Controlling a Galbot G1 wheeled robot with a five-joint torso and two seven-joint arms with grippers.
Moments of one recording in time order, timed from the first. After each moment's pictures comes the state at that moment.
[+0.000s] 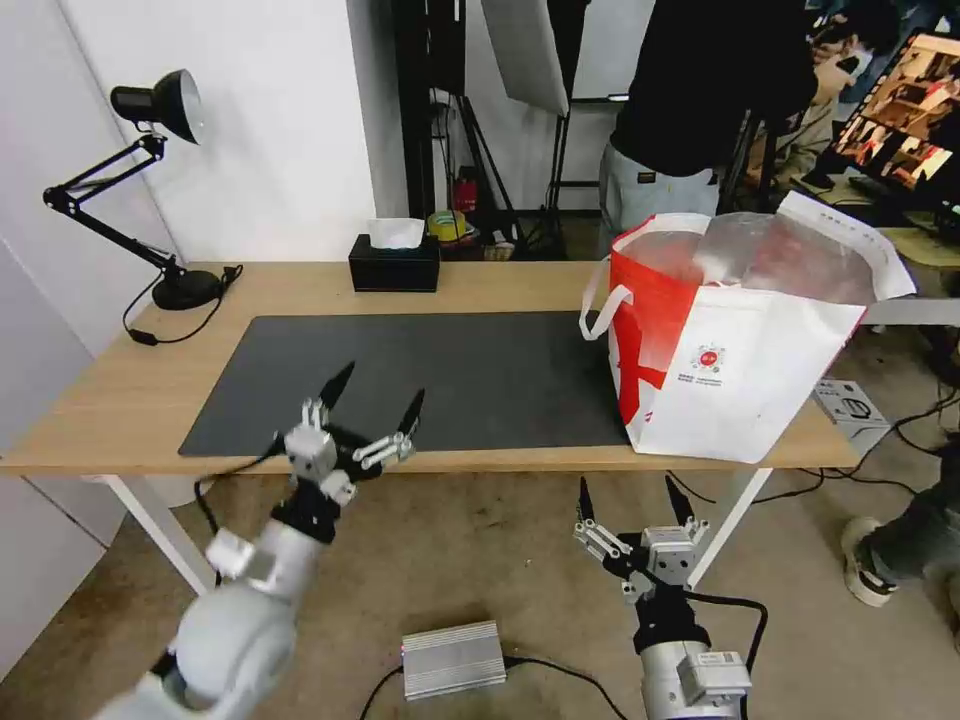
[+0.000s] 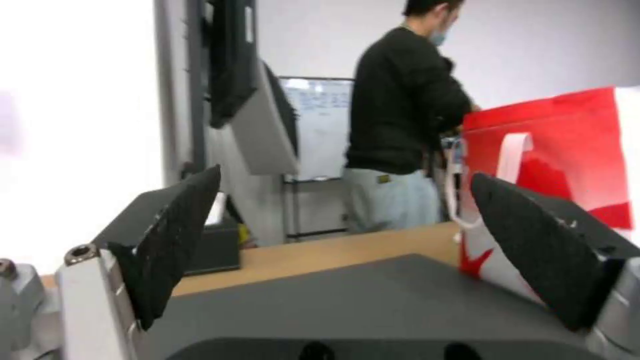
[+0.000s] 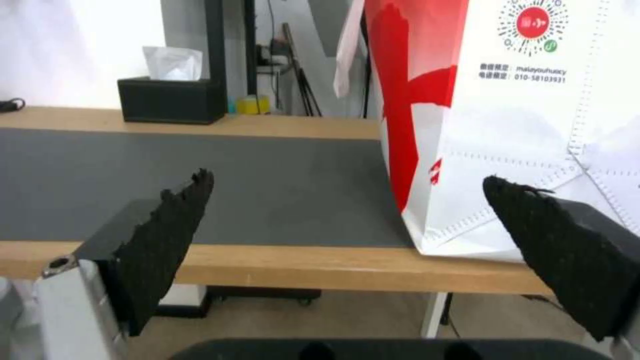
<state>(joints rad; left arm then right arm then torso) 1.49 -1.09 -0.36 -2.13 -0.28 -0.36 -0.03 -1.66 1.07 0.09 2.28 0.06 0.06 0.62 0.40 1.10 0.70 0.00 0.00</state>
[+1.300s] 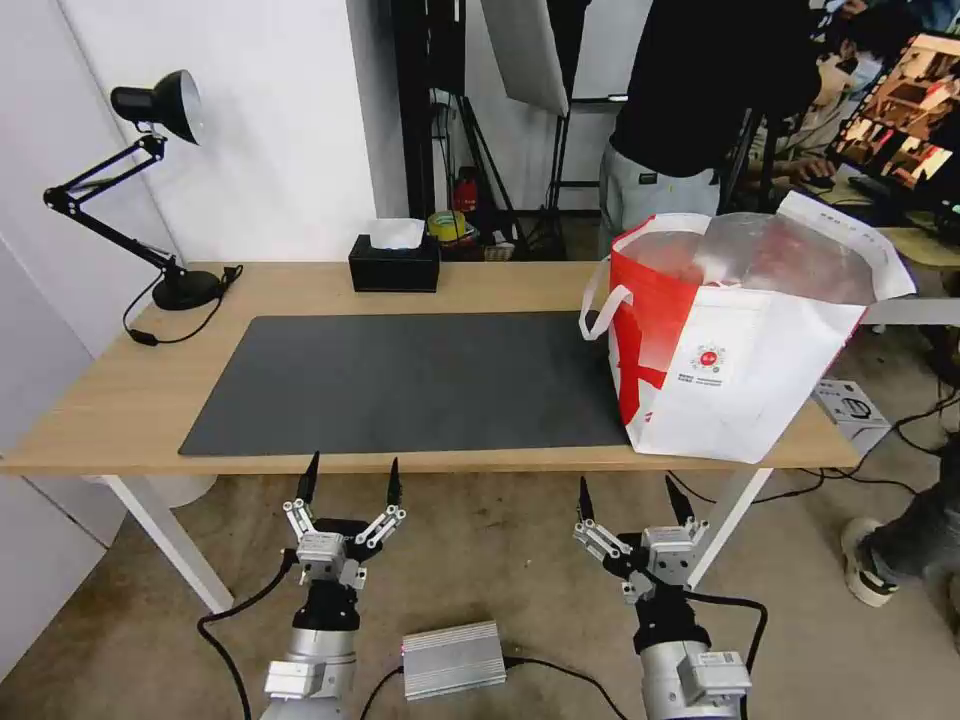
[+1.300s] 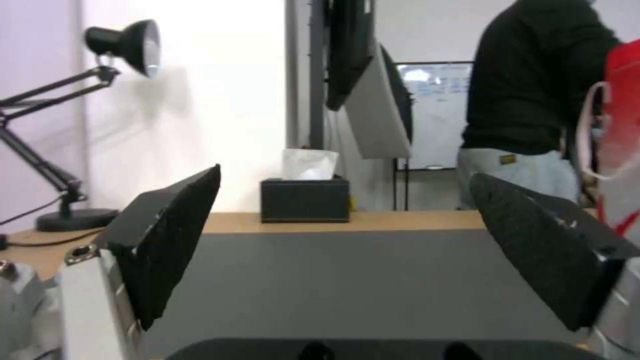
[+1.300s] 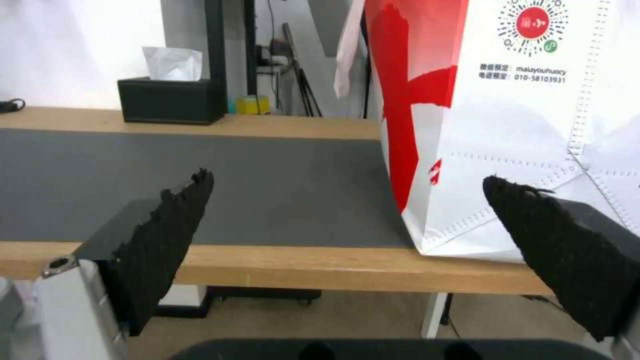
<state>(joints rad) 1.63 -1.37 -0.35 -2.01 0.05 -0.51 -0.26 -1.66 1.07 0.09 2.28 0.06 0.06 0.62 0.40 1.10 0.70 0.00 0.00</state>
